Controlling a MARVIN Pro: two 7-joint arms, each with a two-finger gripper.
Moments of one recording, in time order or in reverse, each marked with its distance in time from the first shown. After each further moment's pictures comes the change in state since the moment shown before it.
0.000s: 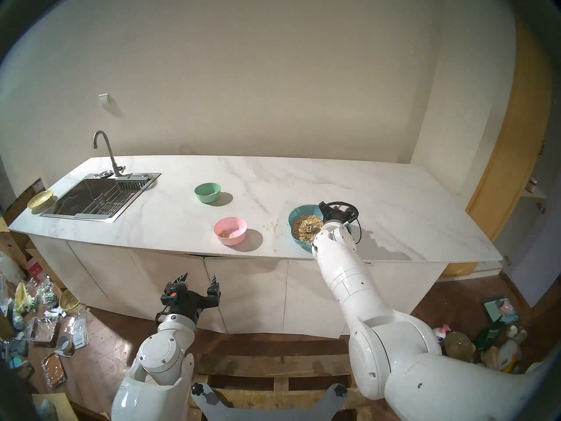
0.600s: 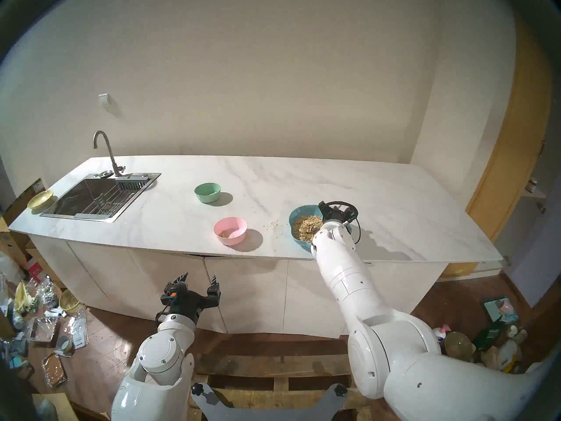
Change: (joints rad) left arm 0.000 0.000 0.000 0.000 0.000 0.000 0.000; right arm 0.004 -0.015 -0.013 -0.009 -0.004 0.001 -0.038
